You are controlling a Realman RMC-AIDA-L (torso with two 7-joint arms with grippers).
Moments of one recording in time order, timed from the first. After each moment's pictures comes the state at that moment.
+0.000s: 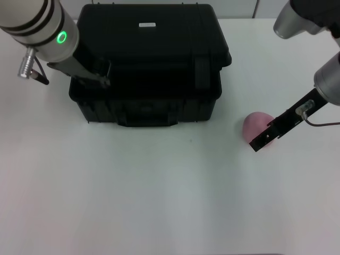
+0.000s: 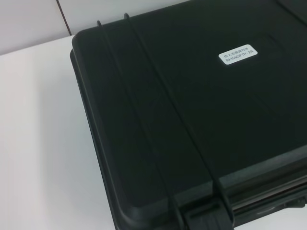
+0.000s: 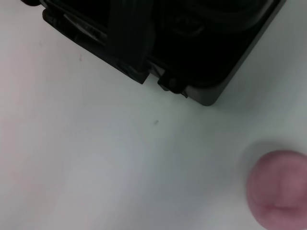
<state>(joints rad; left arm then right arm) -0.75 -2.05 1.58 1.56 -0.32 -1.65 -0.23 0.69 2.06 -1.27 -1.15 -2.62 -1.64 2.67</state>
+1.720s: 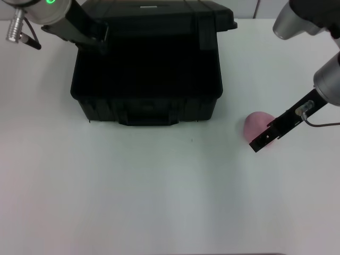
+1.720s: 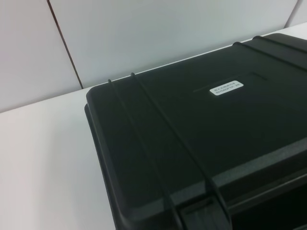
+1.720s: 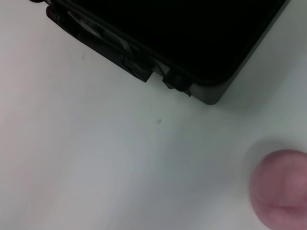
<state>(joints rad) -0.81 -2.05 1.47 1.63 -0.29 -1.69 -0.17 0.69 2.06 -1.28 -1.15 -2.62 -1.64 2.67</state>
